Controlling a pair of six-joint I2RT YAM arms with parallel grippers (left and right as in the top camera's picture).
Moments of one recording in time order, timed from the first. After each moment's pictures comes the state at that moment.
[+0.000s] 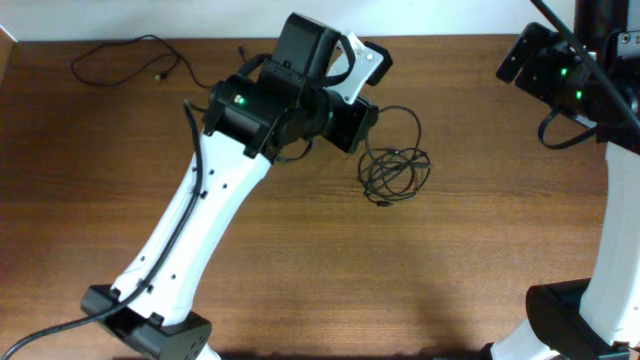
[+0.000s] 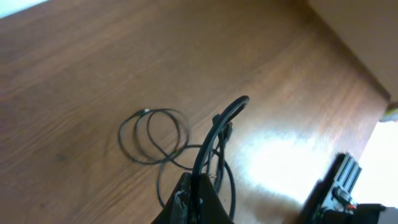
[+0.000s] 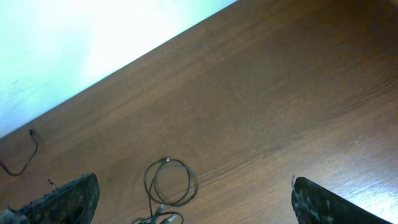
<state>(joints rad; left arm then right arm) -0.53 1.75 2.00 -1.09 0.39 -0.03 0.13 1.79 2.60 -1.69 0.25 0.60</state>
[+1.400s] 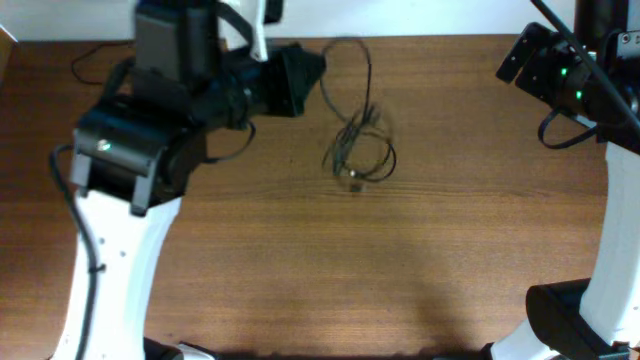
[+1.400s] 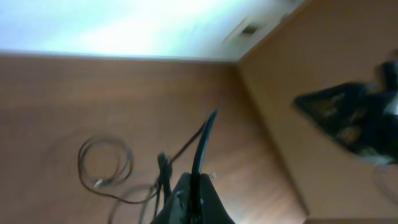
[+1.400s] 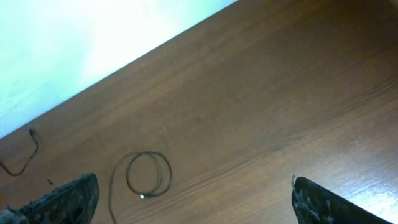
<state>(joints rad) -0.37 1.58 2.17 -1.11 0.41 -0.44 0.13 1.79 2.60 -1.69 0.25 0.60</state>
